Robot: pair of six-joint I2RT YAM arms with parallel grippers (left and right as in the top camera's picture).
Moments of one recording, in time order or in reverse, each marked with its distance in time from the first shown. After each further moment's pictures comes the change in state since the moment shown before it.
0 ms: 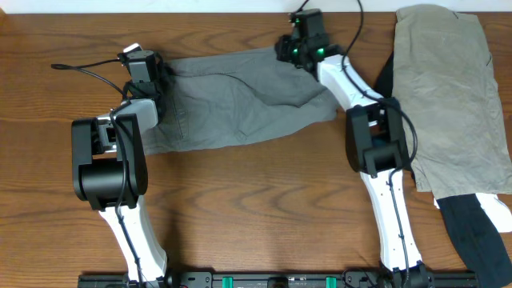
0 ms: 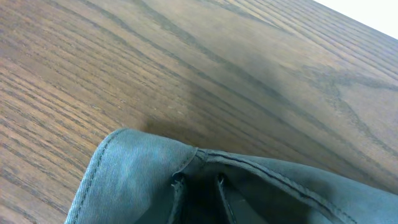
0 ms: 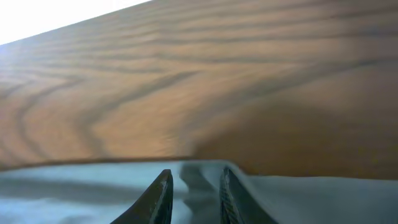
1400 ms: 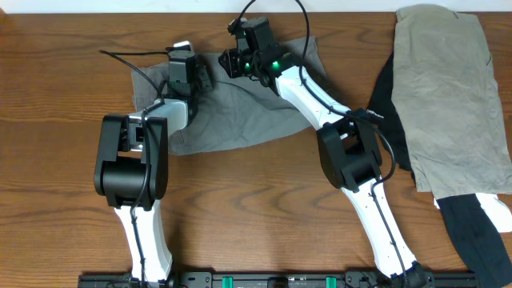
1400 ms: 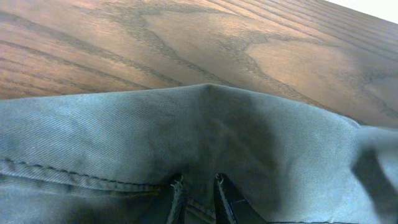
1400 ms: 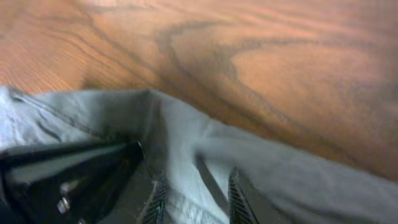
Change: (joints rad) left arm -0.186 0.000 0.000 0.008 0.137 0.031; right arm 0.245 -0.059 0.000 0.052 -0.092 -0.121
